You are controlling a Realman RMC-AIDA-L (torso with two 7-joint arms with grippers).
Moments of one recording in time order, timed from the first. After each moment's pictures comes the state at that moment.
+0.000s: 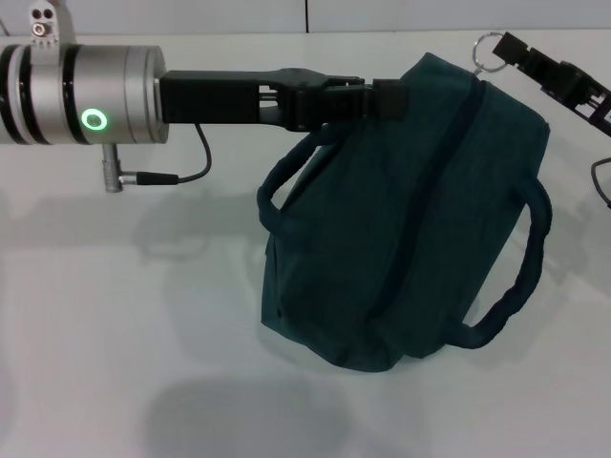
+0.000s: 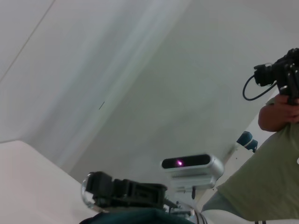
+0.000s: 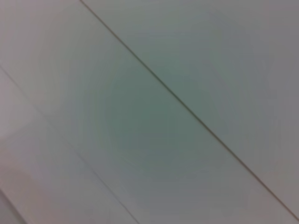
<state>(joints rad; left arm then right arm) -0.75 -2.07 0.83 0.65 1.74 1.74 -1.91 0.52 1.99 -1.33 -0.32 -0.75 -1.38 1.47</state>
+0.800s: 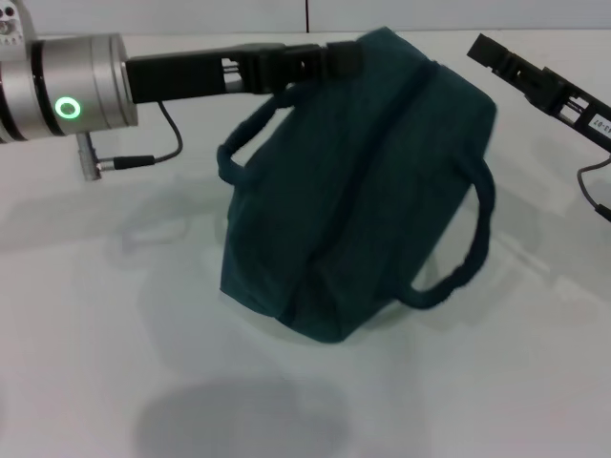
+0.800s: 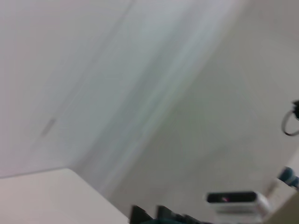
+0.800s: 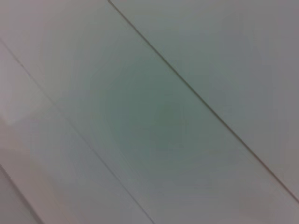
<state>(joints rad) -0.71 -2.06 0.79 0.64 1.71 1.66 -1.91 0.53 2.01 -1.33 -0.32 -0.77 -1.40 1.43</state>
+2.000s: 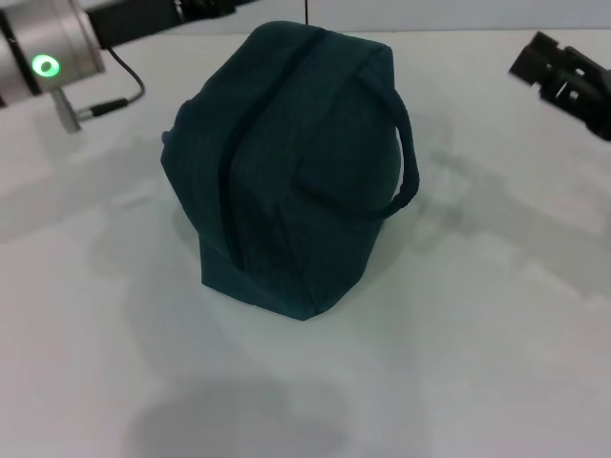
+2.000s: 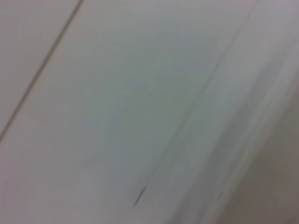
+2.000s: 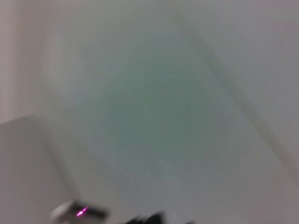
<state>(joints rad) -0.67 -2.05 0.76 0.67 1.60 1.42 -1.80 0.46 1.96 -1.23 -0.38 -0.90 -1.58 1.32</state>
